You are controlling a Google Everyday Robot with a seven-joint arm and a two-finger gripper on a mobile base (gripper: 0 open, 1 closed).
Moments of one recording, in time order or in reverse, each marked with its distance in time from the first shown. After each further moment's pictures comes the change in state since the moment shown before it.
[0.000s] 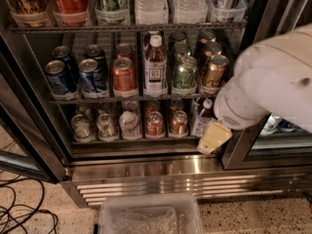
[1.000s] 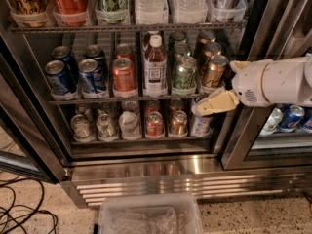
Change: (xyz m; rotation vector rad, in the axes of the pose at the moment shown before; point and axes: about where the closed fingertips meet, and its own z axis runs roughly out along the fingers) arm -0.035 -0.074 -0.003 -0.044 -0.587 0.242
